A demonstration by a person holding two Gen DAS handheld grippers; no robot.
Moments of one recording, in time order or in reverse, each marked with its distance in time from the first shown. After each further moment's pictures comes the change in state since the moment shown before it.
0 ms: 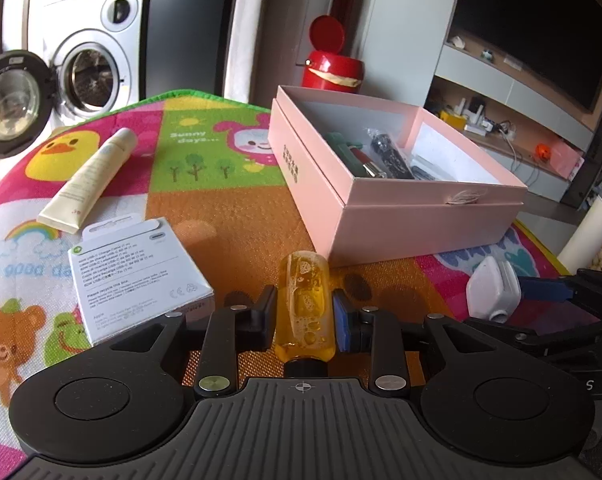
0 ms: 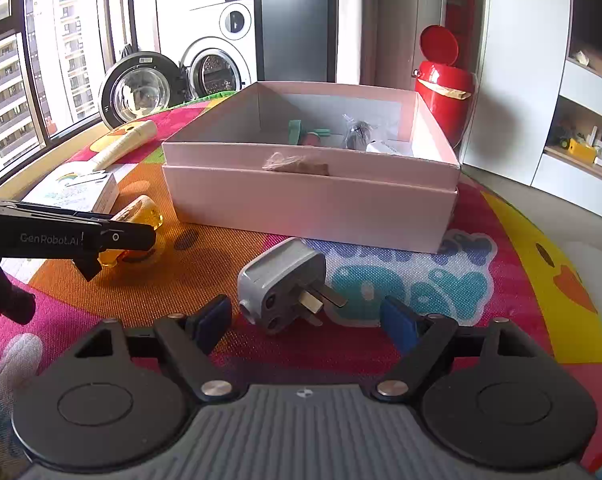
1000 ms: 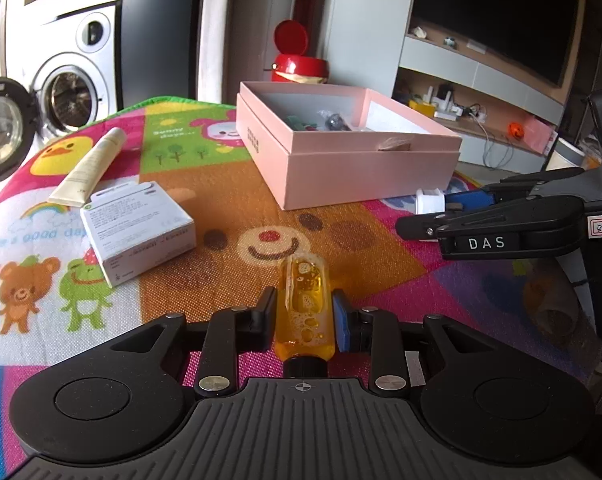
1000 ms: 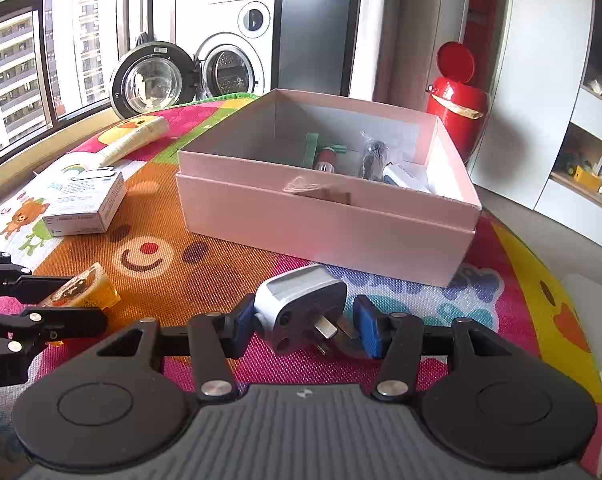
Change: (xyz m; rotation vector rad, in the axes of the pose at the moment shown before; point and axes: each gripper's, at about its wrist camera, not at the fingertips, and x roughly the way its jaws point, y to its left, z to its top) left arm -0.051 -0.019 -0.045 0.098 -0.013 -0.049; right arm -0.004 0.016 0.017 -0.104 -0.013 0.004
